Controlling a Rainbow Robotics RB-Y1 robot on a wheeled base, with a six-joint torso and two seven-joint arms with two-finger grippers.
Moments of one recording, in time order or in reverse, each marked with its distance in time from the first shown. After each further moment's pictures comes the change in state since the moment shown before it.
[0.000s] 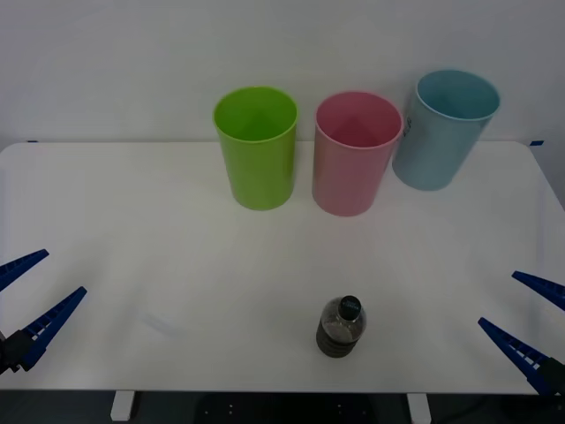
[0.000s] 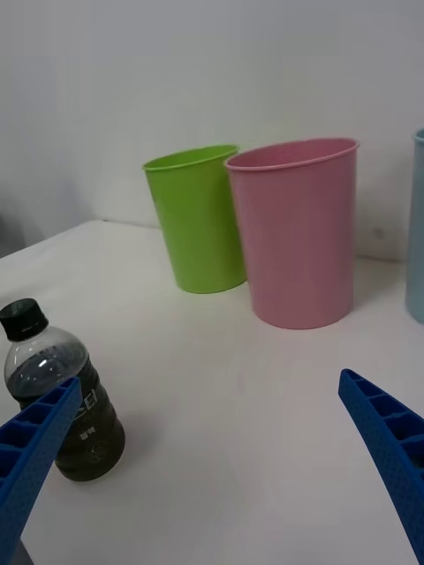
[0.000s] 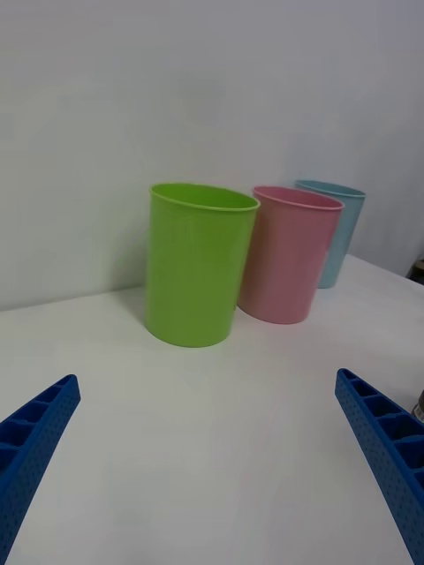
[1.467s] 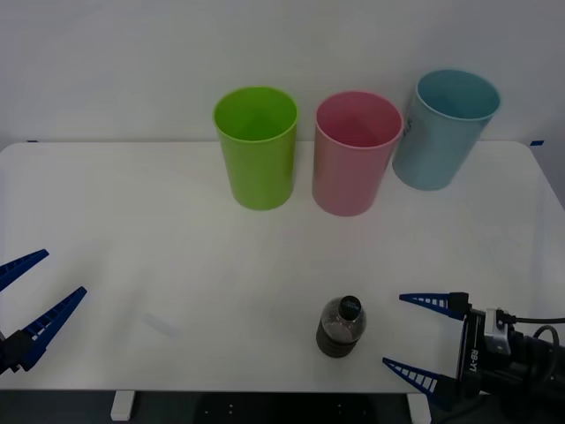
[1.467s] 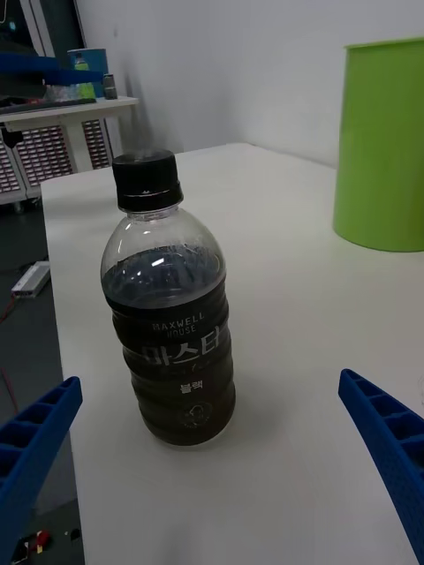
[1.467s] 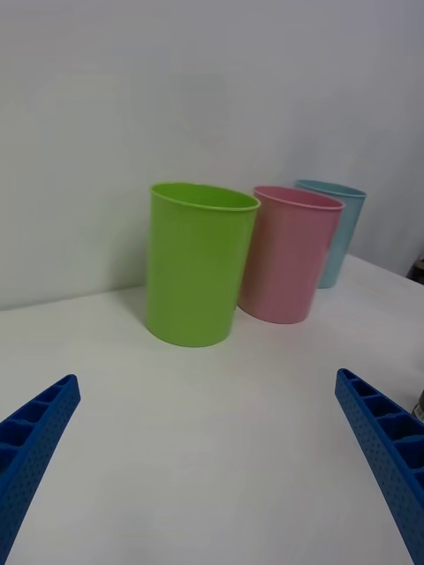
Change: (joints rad) right arm -0.276 -0.153 0.505 0.262 0.001 0.033 0.329; left arm 0.000 0.000 0.000 0.000 0.000 0.000 0.000
